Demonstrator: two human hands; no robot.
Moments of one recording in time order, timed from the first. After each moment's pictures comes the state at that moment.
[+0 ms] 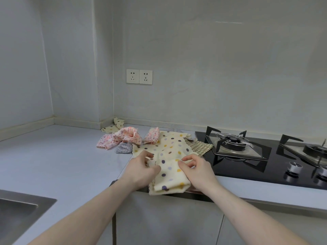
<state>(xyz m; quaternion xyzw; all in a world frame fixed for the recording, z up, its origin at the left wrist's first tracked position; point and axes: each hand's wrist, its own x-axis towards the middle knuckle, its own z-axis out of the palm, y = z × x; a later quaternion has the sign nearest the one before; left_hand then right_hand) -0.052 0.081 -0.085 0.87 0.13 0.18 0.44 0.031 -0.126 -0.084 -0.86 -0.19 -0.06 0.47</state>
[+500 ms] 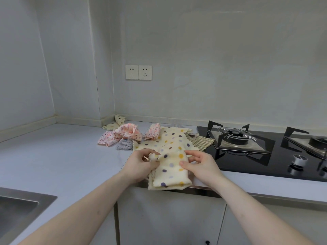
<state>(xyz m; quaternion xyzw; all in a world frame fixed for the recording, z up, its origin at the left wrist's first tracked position) -0.049 0.080 -0.085 0.84 0.09 0.20 0.51 0.046 -0.139 -0.090 -0.77 -0.23 0.03 0.59</state>
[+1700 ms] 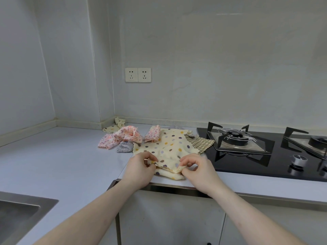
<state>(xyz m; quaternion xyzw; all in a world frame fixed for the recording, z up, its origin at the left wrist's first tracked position) -0.053 0.073 -0.092 0.87 0.13 0.25 0.40 0.032 -0.136 -0.099 -0.81 -0.32 -0.10 0.49</state>
